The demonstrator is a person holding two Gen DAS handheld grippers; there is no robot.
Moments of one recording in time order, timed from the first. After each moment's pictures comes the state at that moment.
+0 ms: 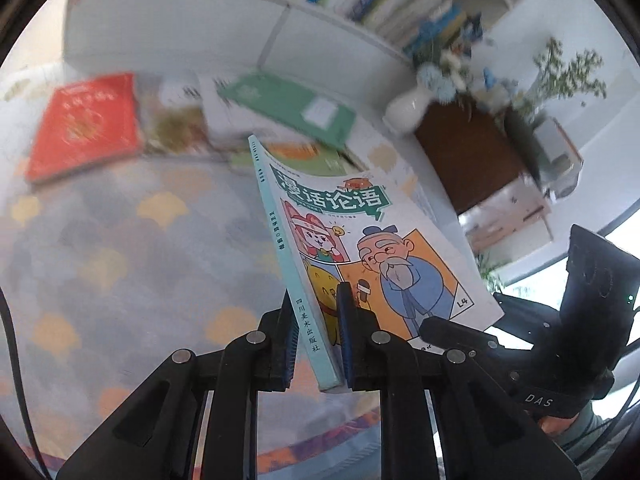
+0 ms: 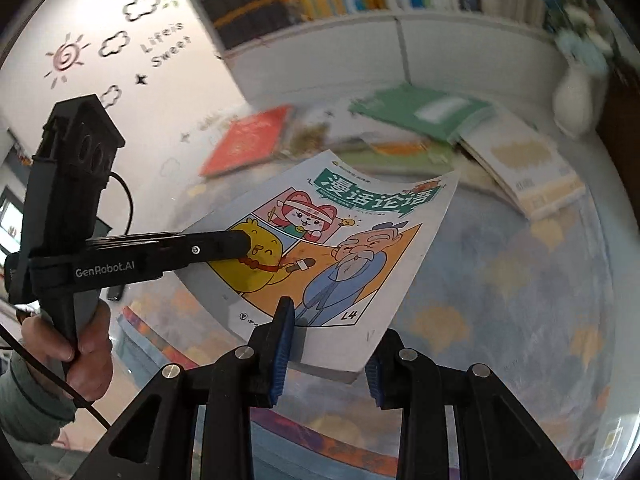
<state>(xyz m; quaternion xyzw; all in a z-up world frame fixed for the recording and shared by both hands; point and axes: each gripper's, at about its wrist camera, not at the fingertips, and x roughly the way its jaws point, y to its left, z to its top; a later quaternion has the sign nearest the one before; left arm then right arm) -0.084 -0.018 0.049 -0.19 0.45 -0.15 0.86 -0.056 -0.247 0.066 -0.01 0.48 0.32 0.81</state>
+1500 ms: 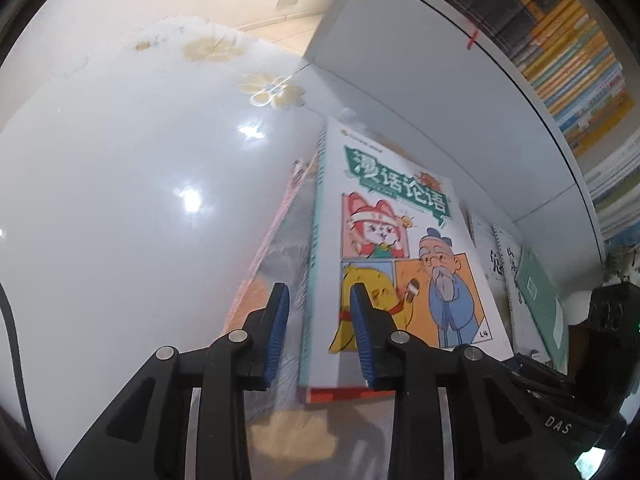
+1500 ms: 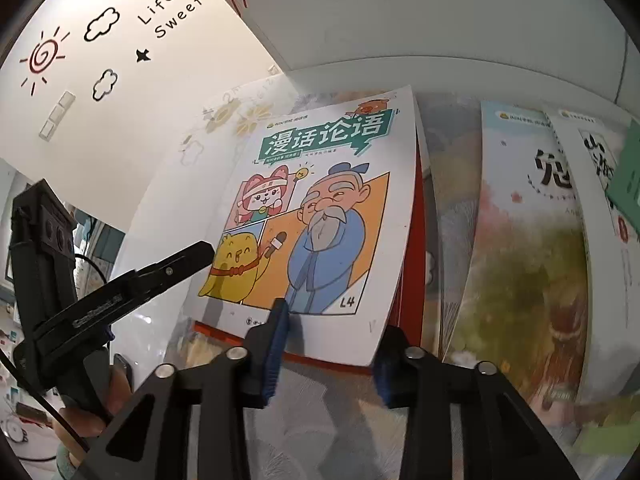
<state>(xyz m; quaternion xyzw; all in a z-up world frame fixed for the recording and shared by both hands) 0.039 0.276 -0.056 -0.31 0.43 0.12 0.84 0.156 0.075 -0.034 0.00 0.56 0.38 0.74</state>
